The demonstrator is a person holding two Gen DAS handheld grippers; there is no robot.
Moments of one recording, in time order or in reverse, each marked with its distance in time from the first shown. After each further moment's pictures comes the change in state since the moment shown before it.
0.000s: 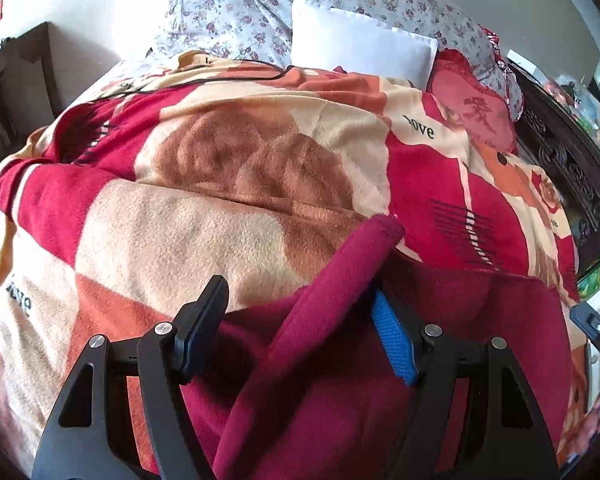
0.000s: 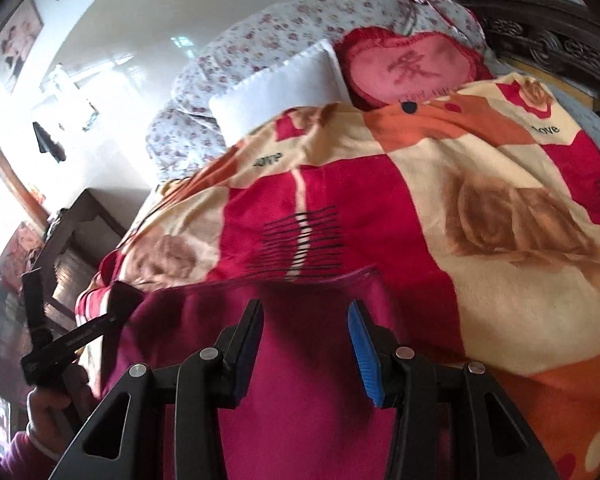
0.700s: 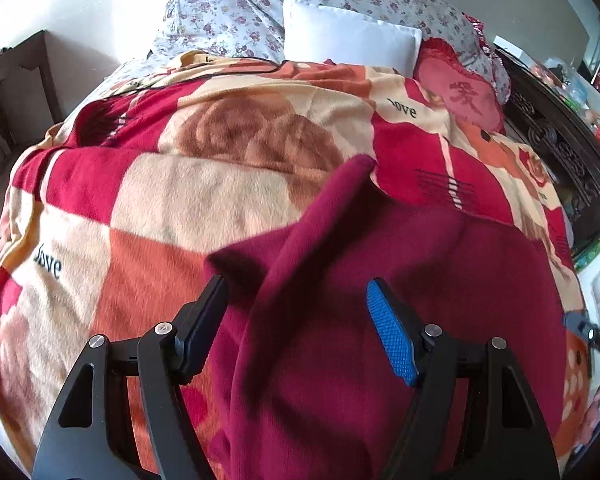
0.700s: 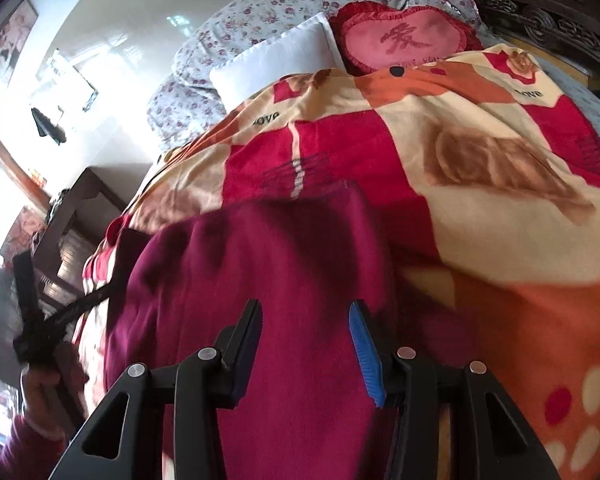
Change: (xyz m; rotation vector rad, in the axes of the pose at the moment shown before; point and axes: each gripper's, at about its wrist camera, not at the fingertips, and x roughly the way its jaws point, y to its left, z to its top) left arm -0.041 0.003 -0.036 0.041 0.023 -0.014; right arm -0.038 -0.010 -0.049 0.014 0.108 0.000
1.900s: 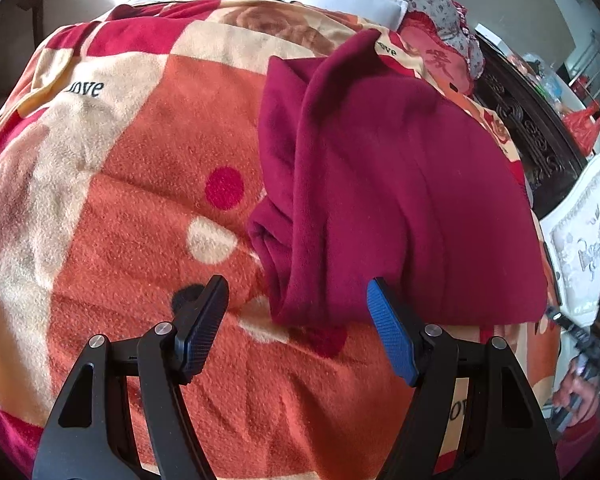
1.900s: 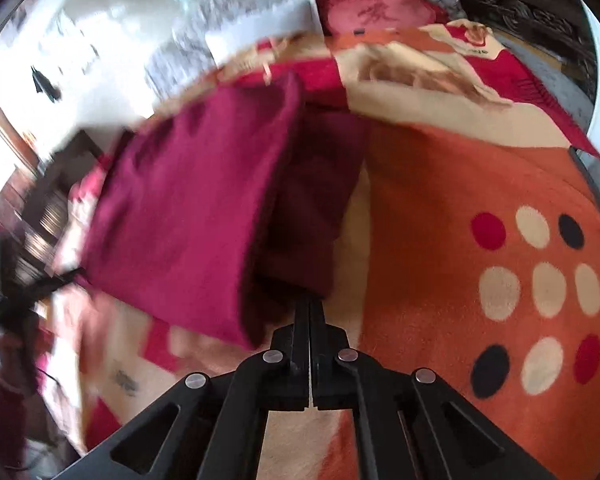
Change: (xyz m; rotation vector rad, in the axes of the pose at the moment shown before) left arm -0.048 0.048 -0.125 -0.051 0.121 -0.157; right arm -0.063 -0.040 -0.116 -0.047 0.039 -0.058
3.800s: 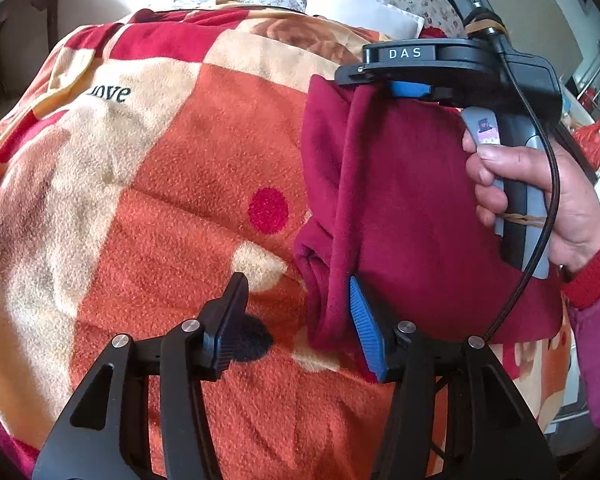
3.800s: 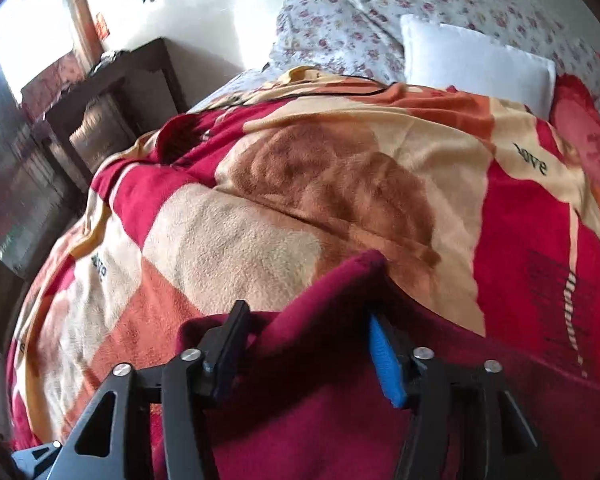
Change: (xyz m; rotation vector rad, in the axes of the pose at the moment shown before) left arm 0.006 0.029 0.006 -0.039 -0.053 0.032; right arm 0.245 0.315 0.176 -0.481 0.094 0.039
